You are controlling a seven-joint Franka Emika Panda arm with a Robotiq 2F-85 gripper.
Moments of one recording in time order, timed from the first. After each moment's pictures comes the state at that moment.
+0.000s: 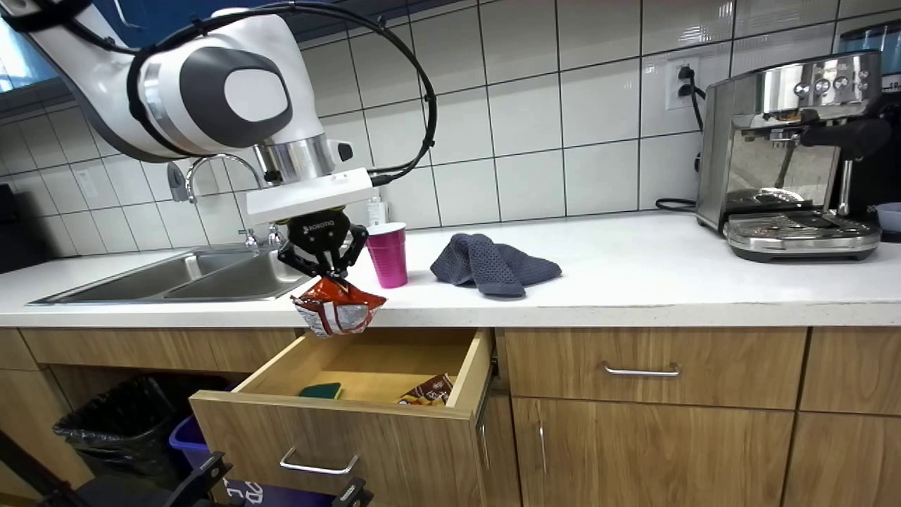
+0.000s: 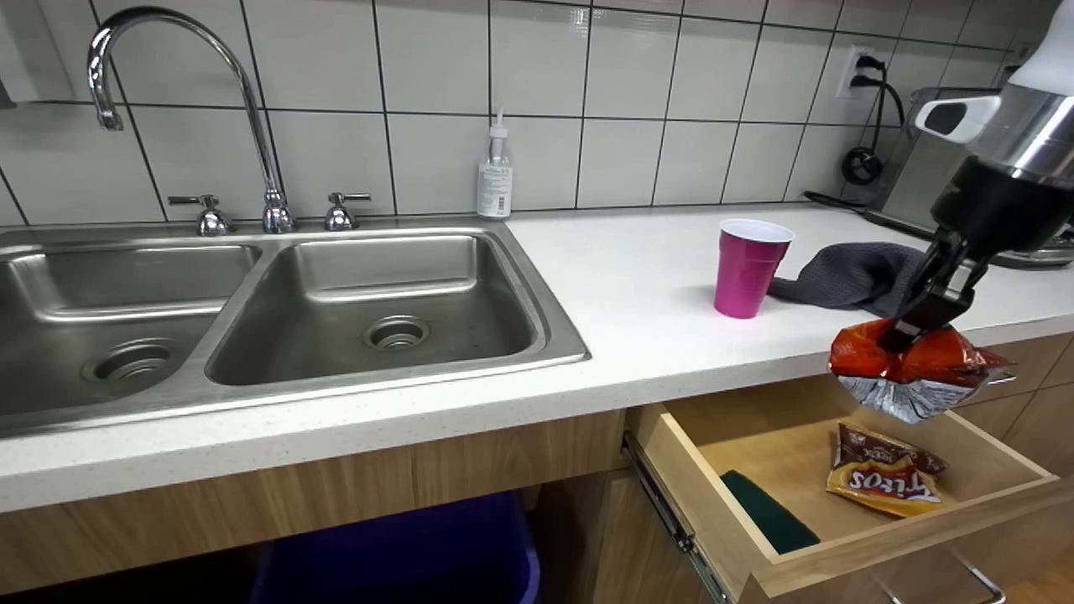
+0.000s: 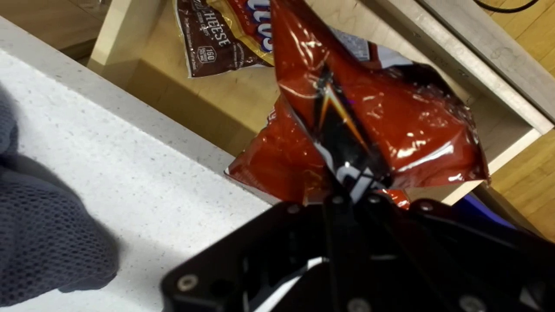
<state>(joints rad) 0.08 -0.22 -0.07 -2.78 0.06 2.73 -0.78</state>
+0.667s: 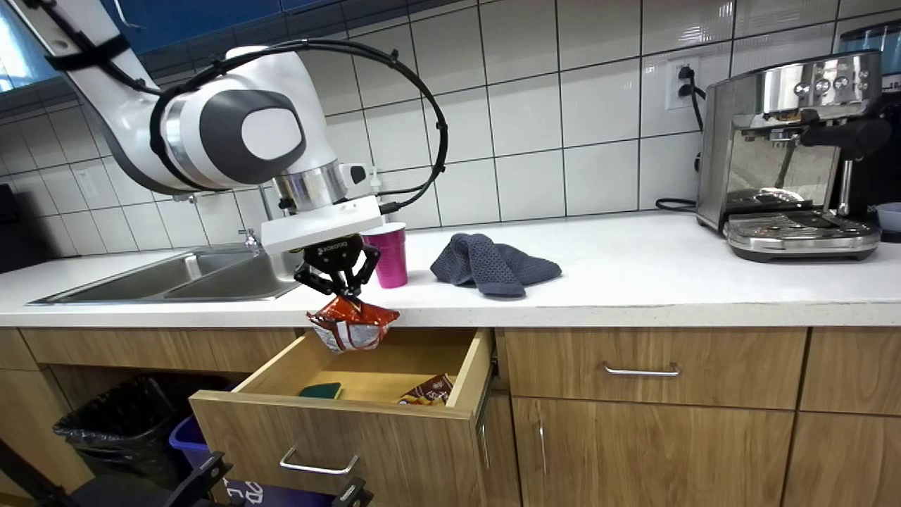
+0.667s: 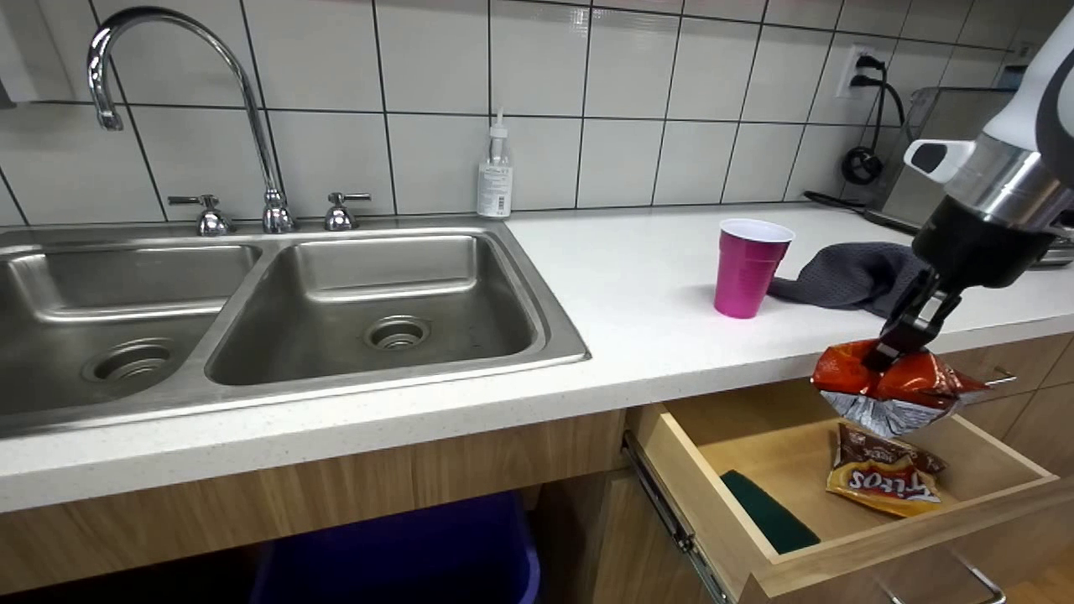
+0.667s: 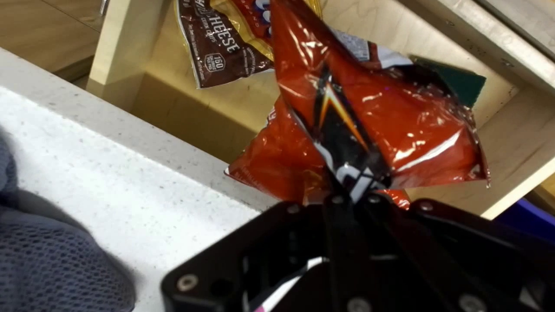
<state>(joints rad) 0.08 -0.10 -0.08 -2.78 0.08 2.89 -0.74</state>
